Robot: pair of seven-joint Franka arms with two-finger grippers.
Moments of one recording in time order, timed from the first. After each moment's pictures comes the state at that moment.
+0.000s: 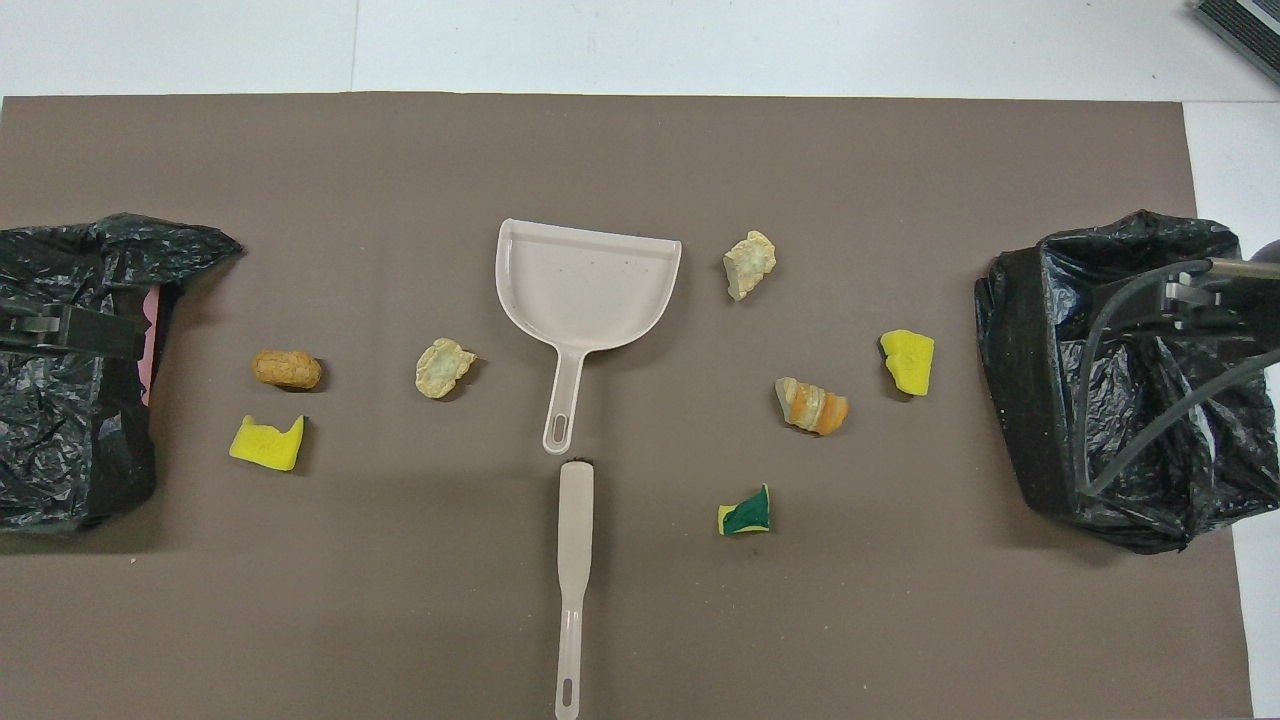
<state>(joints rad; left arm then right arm) 0.01 -0.07 -0.03 -1.69 -0.02 1.66 0.10 -0.03 -0.02 0.09 -1.49 -0.05 1.49 0.24</state>
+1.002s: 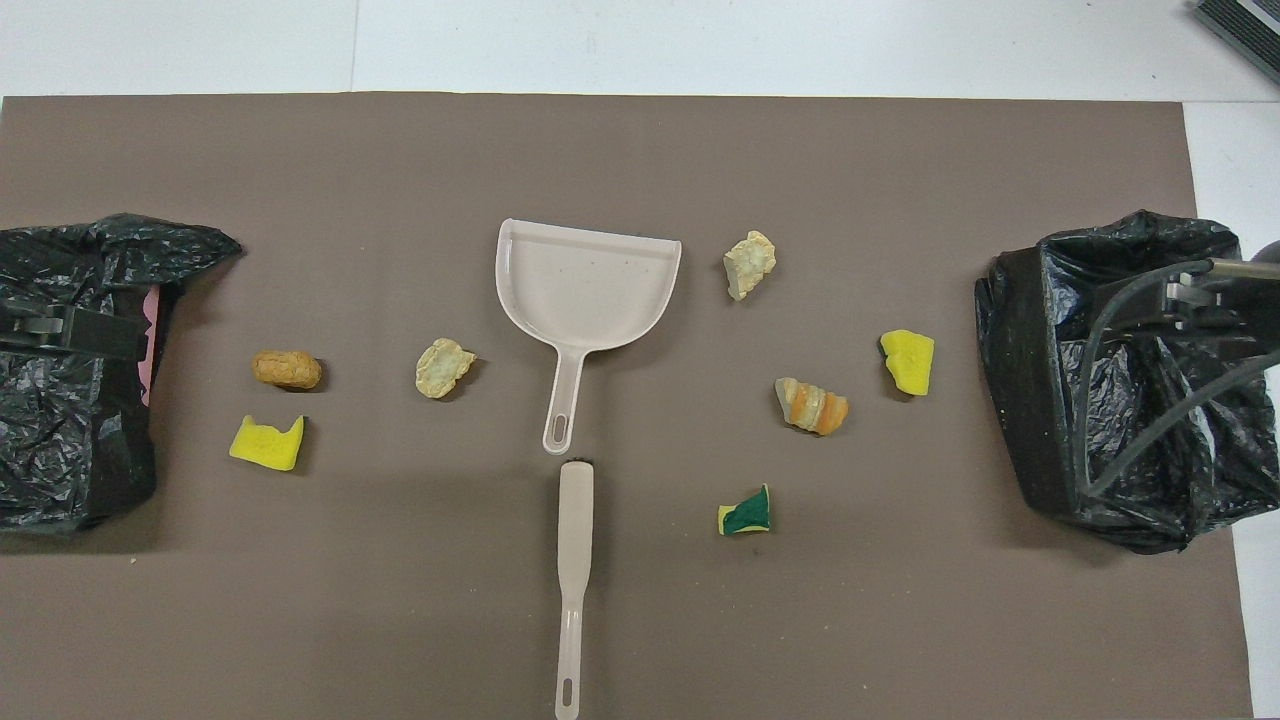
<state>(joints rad) 0.01 -0.07 -0.04 -1.69 -0.02 1.65 0.11 -0.03 -0.02 0.10 -1.49 -0.05 1.49 0.24</state>
